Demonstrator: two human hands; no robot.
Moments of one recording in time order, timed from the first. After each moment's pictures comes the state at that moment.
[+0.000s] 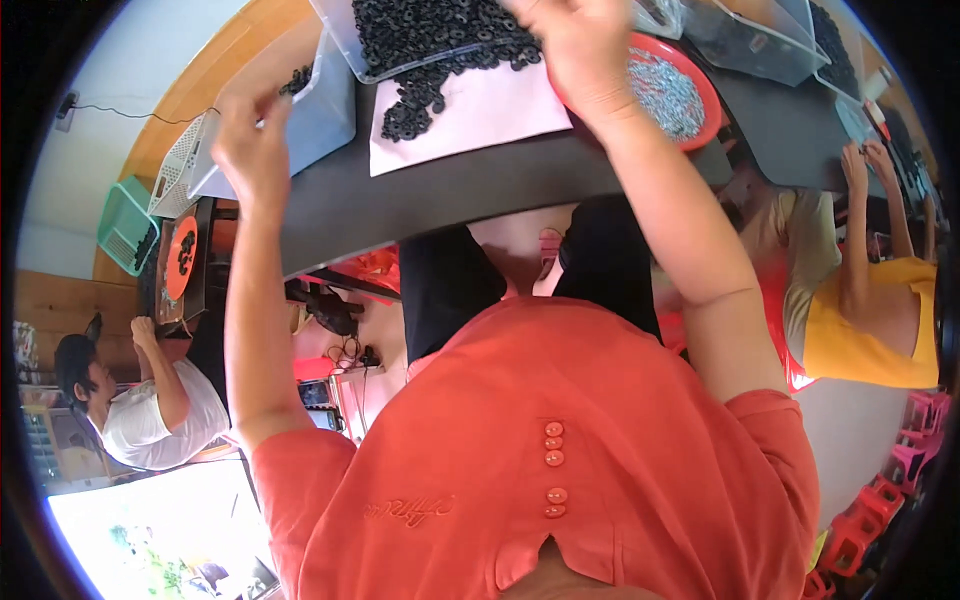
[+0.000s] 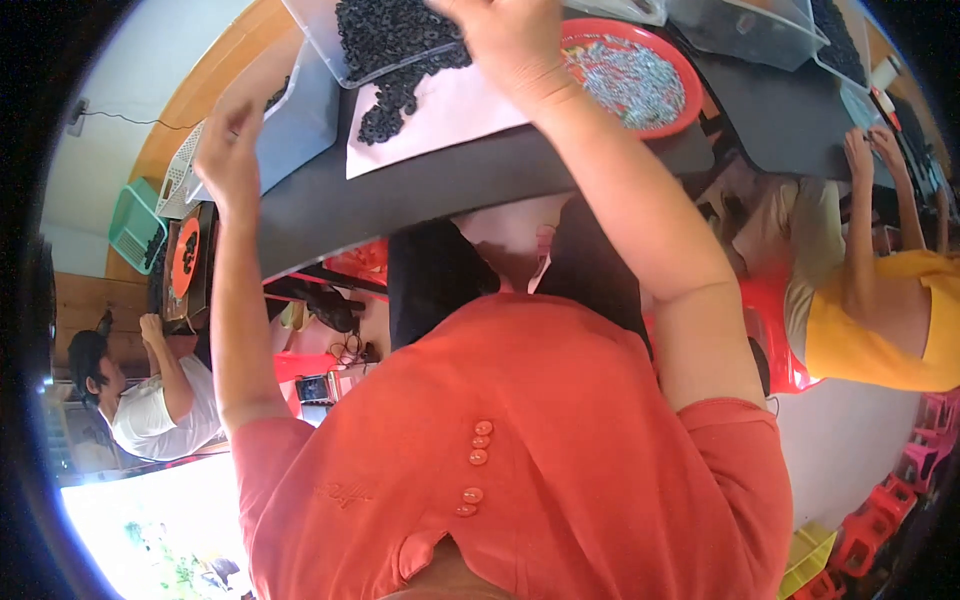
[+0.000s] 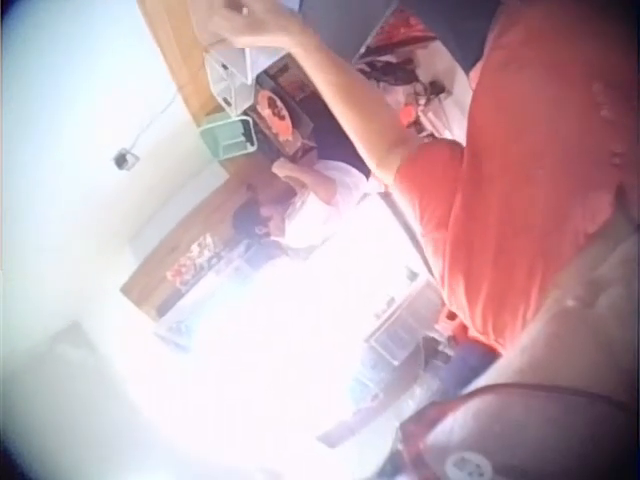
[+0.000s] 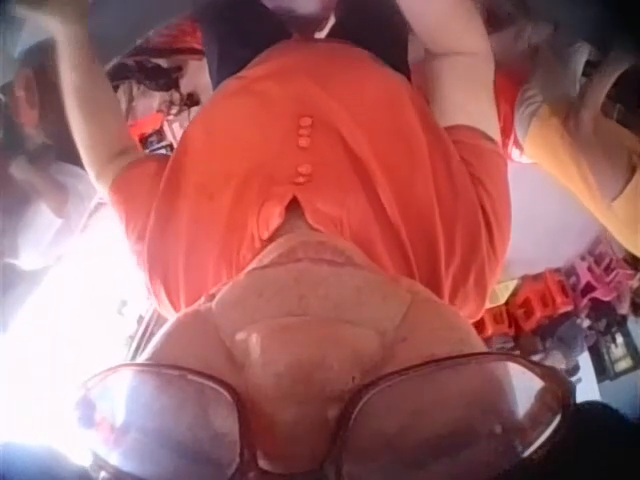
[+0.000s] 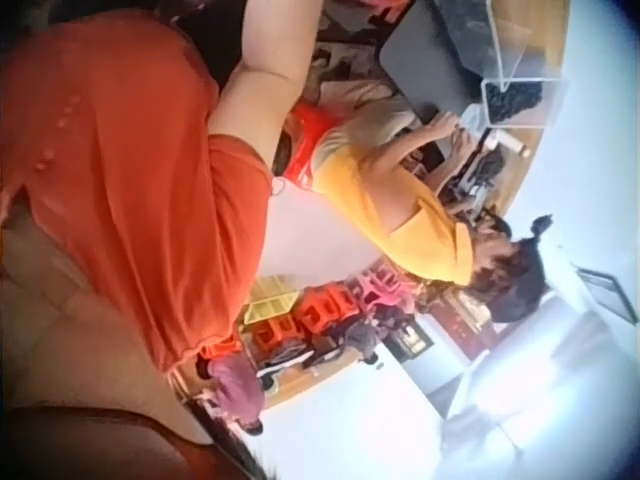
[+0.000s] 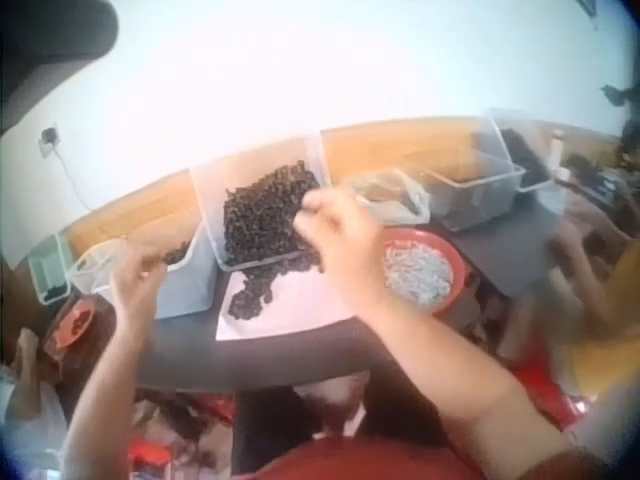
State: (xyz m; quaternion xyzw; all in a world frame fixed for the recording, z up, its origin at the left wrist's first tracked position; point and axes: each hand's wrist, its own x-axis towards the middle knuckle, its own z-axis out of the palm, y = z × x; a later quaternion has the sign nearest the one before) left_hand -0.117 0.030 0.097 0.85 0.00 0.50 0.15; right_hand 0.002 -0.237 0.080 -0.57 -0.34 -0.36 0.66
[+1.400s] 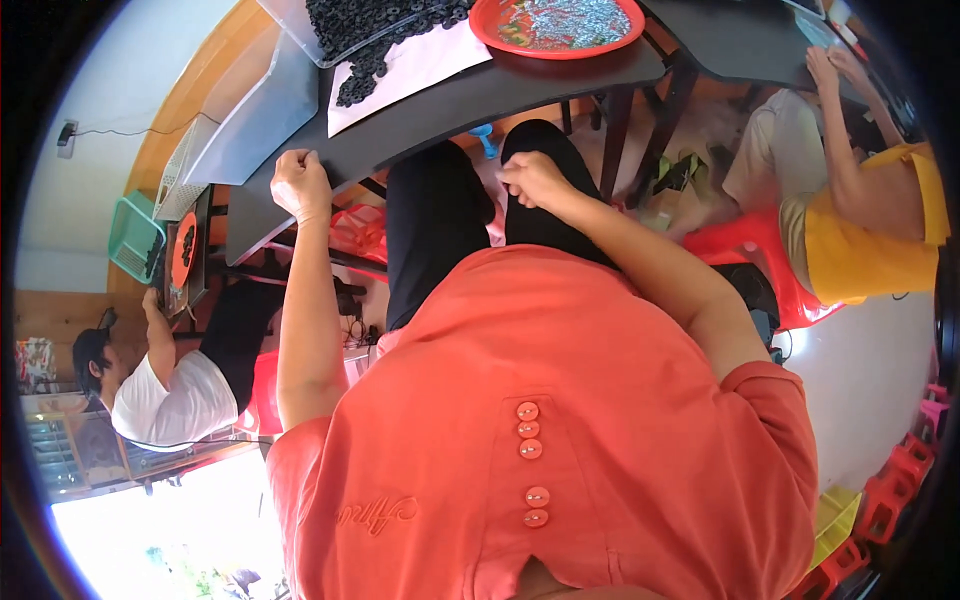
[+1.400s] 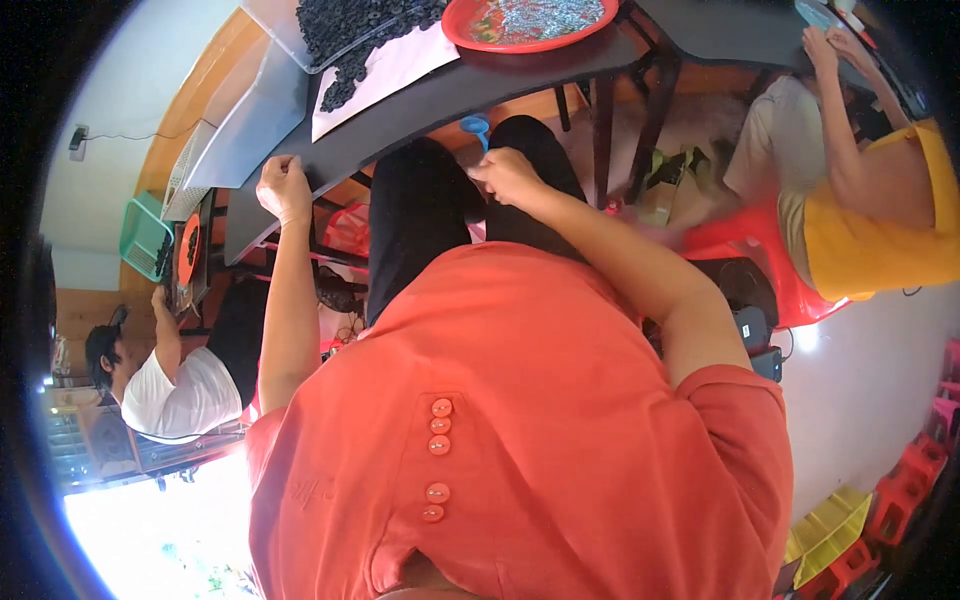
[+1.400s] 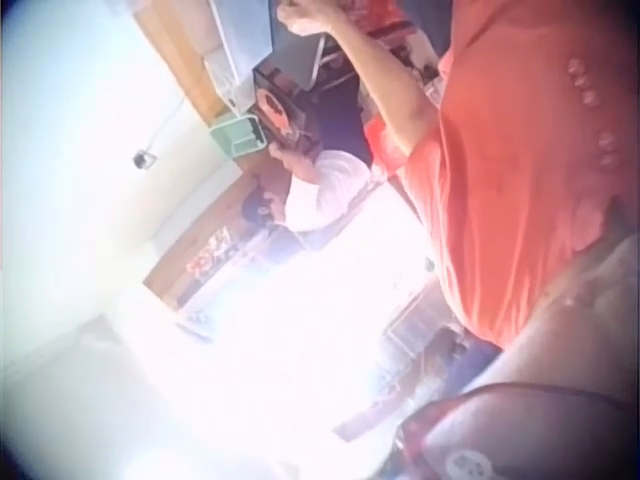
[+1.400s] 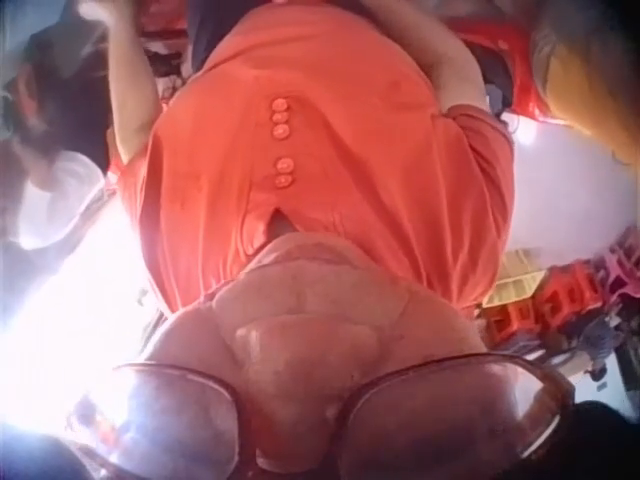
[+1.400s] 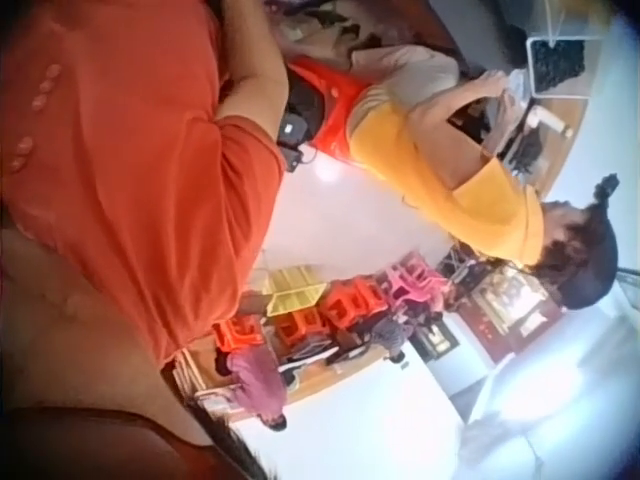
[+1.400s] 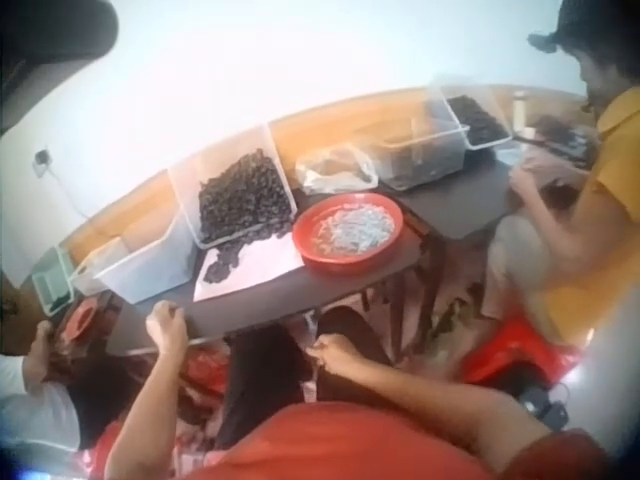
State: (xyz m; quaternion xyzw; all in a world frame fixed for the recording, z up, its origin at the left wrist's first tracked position) left_hand -0.158 0.019 -0.043 0.87 0.15 0.46 0.06; right_hand -0.094 -0.301 -0.172 -0.73 -0.12 0.26 0.63
